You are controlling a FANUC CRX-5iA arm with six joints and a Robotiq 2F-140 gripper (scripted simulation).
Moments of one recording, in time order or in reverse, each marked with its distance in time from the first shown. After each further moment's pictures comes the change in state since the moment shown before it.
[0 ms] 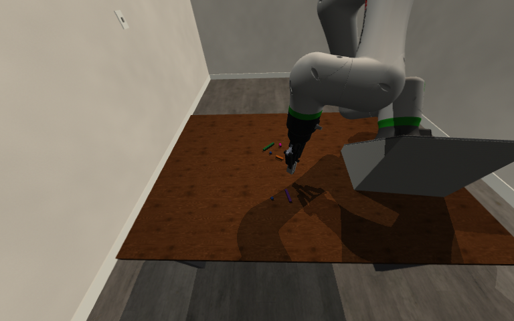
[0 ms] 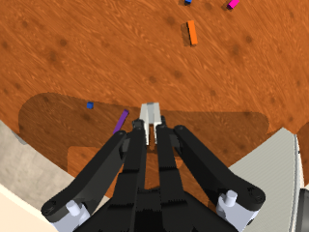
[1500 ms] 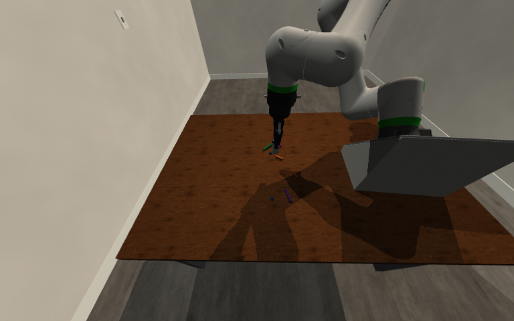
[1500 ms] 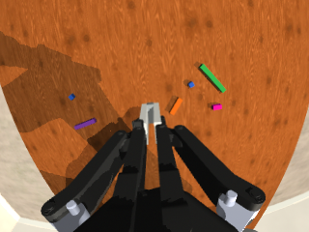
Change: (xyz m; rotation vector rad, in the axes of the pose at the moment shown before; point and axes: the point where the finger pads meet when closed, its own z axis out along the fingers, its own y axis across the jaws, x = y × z) arm 0.105 0.023 -0.033 0.006 0.012 -0.702
